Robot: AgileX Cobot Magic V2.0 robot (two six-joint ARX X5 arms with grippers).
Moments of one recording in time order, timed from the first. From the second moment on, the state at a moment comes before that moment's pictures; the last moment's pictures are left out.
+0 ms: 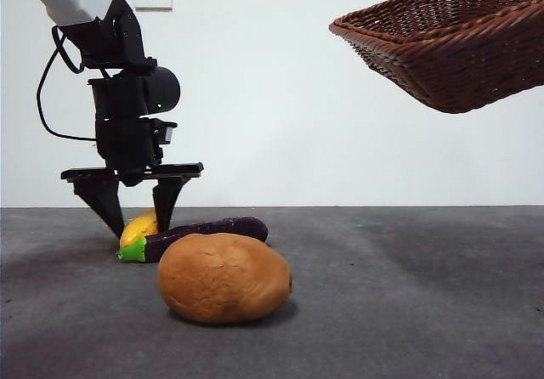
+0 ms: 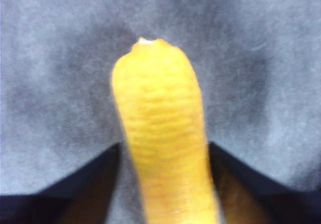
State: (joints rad) left arm -0.27 2.18 1.77 -0.86 -0.04 -0.21; right arm 0.02 1.39 1.62 -1.35 -0.28 -0.08
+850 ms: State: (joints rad) left arm -0.39 1.81 1.87 -0.95 0.29 -0.19; right arm 0.06 1.44 1.59 -1.35 -0.12 0.04
